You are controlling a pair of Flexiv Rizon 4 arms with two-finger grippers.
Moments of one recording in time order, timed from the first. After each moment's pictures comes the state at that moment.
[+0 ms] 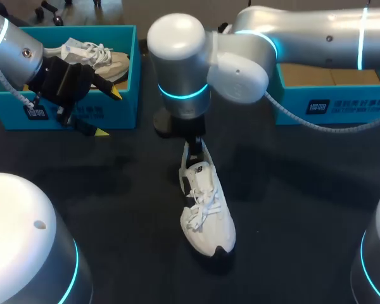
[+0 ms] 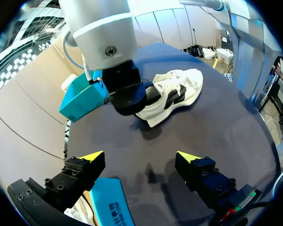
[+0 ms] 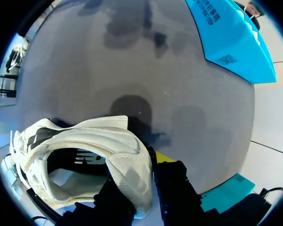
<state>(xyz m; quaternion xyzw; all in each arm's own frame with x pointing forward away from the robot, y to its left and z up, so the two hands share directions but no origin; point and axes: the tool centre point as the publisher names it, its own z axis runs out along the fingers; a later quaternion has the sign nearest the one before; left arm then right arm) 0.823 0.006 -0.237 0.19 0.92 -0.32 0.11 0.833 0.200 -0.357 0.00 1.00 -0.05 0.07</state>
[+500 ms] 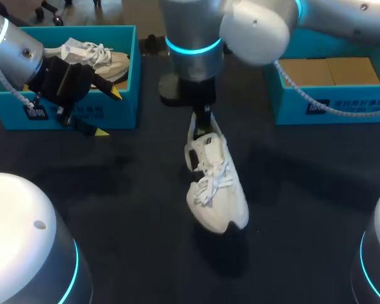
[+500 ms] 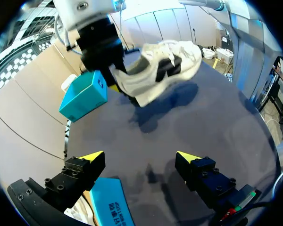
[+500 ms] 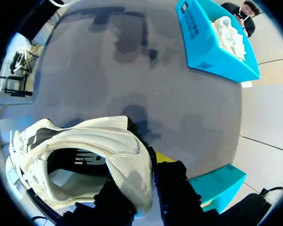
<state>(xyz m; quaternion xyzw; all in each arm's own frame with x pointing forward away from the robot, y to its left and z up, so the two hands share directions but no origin) 0.823 0.006 -0.237 0.19 0.92 -0.32 0.11 0.832 0.180 -0.259 0.01 1.00 -0.04 0.07</state>
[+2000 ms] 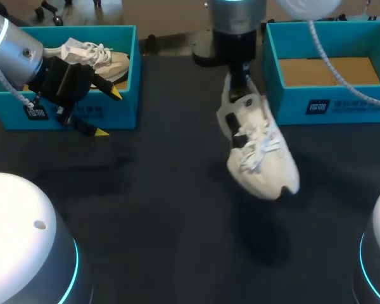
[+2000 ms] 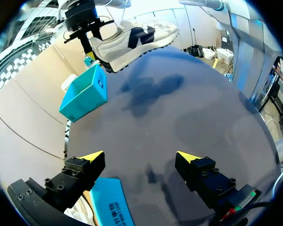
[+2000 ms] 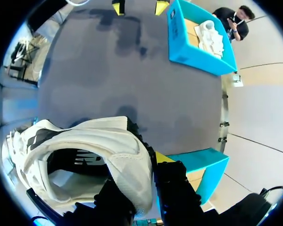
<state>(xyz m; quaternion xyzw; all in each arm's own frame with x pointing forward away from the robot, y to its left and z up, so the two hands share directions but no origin) 0.823 0.006 -0.237 0.19 0.92 -0.32 0.11 0.856 0.103 -0.173 -0.02 0.99 -0.05 0.10</state>
